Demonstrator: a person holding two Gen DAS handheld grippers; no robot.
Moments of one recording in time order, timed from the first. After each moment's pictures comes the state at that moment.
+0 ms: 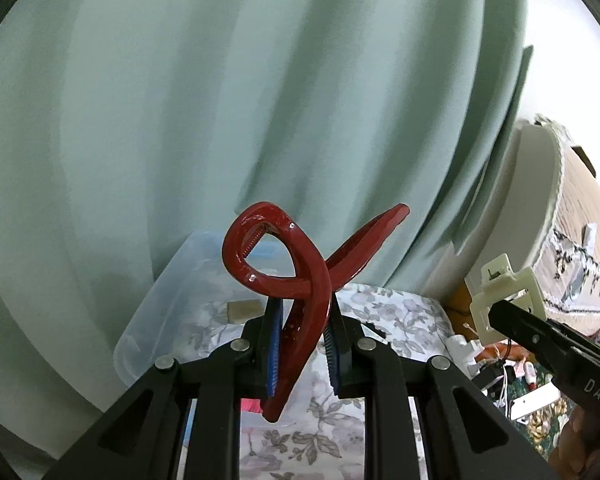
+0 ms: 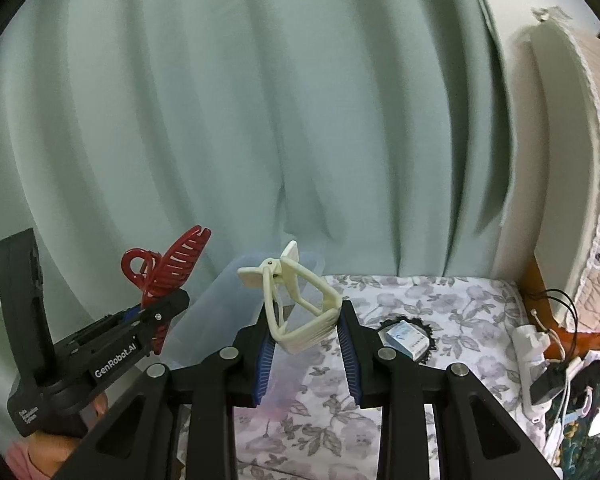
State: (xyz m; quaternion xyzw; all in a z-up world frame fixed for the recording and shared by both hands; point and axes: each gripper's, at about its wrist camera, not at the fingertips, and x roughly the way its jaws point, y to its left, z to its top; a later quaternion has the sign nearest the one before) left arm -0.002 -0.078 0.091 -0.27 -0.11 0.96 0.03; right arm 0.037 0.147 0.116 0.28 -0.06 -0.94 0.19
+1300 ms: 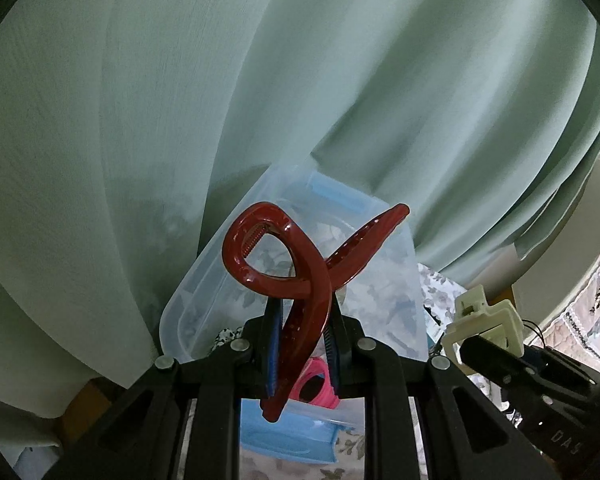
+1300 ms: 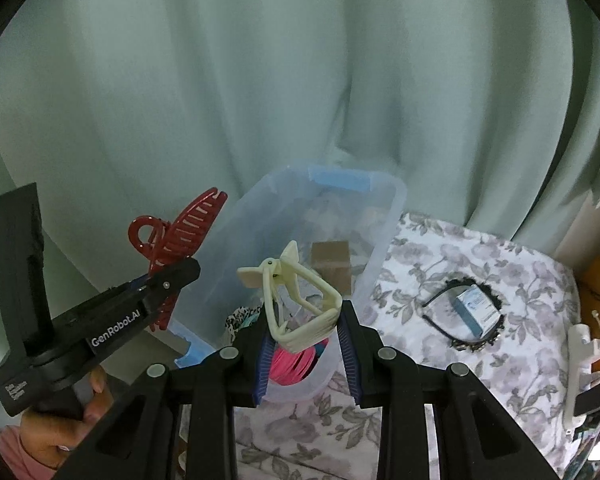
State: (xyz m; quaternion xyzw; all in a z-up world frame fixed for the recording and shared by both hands) left arm -0.021 -0.145 0.028 -0.35 -0.19 0.92 -0.01; right arm -0.021 0.041 0.035 0.40 0.03 -0.89 0.24
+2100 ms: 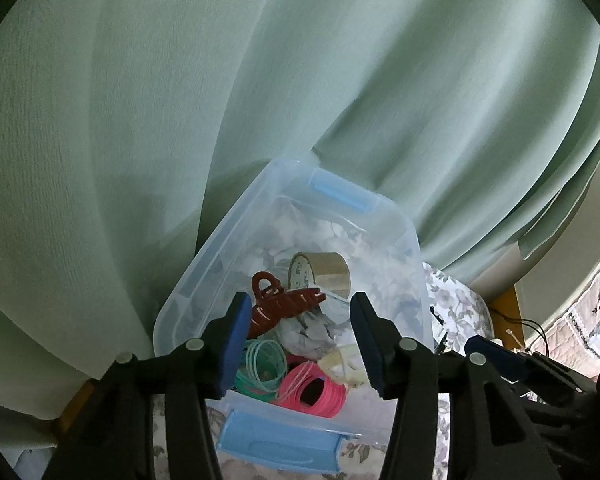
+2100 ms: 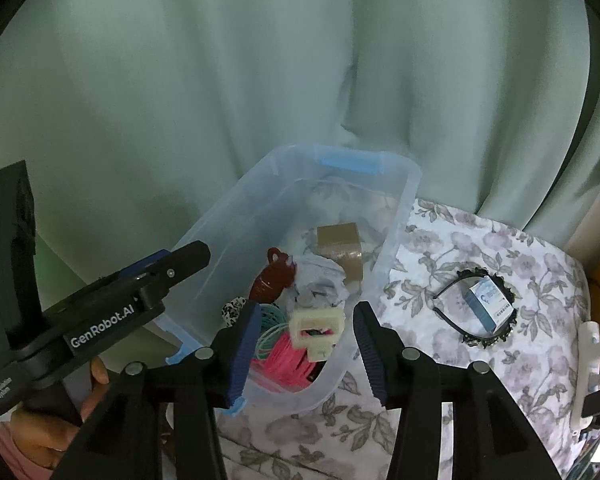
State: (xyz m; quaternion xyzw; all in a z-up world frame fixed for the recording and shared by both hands) left arm -0.024 -0.149 0.023 -0.36 -0.19 0.91 -0.01; right arm -0.033 0.028 0.013 0.42 0.03 -0.88 0.24
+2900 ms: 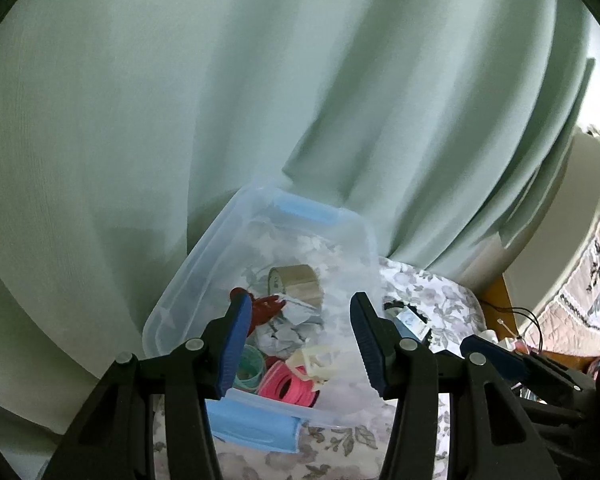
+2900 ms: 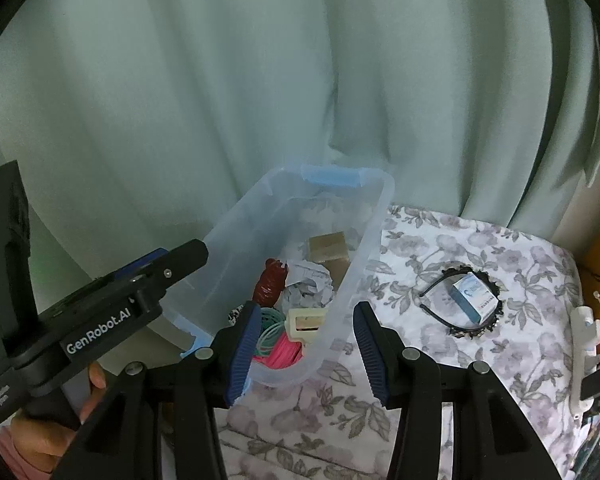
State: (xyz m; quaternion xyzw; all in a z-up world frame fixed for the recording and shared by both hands) left arm 0.004 -0.100 0.070 -0.32 -0.13 0.94 -0.01; right arm -0.002 0.064 0.039 0.38 -0.01 -0.89 0.24
